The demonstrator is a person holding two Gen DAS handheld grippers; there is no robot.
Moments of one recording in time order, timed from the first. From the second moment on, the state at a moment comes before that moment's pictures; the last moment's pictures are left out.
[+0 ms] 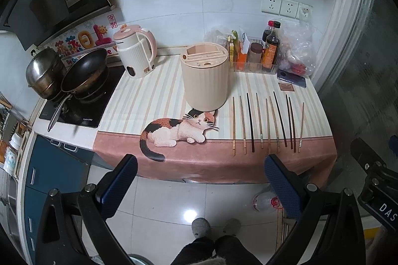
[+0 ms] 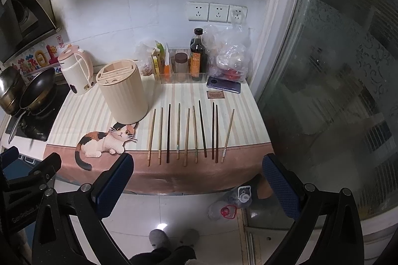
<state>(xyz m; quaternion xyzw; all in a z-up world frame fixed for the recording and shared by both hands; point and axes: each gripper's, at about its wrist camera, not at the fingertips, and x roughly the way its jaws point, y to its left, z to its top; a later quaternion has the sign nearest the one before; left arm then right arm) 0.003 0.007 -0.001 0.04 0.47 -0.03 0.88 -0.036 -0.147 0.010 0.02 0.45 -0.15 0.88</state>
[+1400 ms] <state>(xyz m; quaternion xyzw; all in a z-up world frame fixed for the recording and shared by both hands) 0.000 0.014 0.009 0.04 0.46 -0.02 0.89 -0.036 -0.140 0.019 0.01 0.44 -0.14 0.89</state>
